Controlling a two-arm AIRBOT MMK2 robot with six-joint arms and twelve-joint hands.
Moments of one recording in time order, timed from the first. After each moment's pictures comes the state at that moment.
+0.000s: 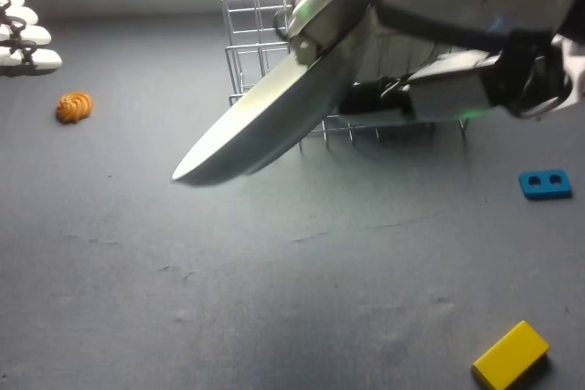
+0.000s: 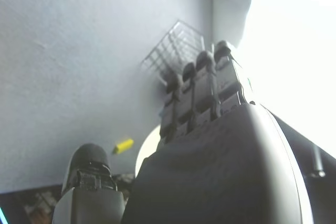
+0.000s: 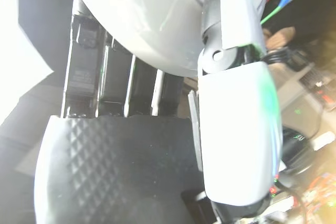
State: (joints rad) left arm 0.68 -0.68 1.40 1.24 -0.75 0.12; right arm -0.23 -1.00 0.97 -0.51 0.67 -0.58
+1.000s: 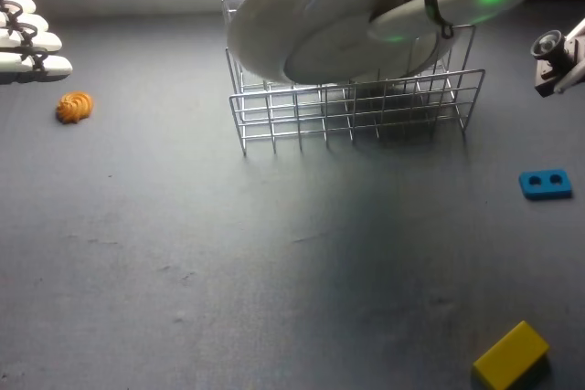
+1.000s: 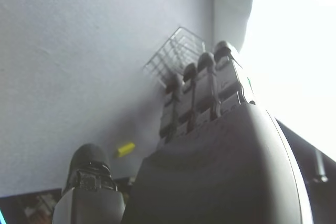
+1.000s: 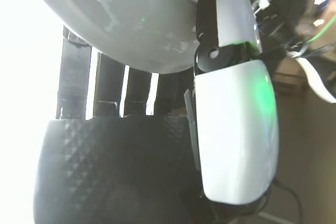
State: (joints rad) left arm 0.68 -0.69 1.39 1.25 -0.74 0.12; right arm -0.11 -1.00 1.10 -0.48 0.37 -0.11
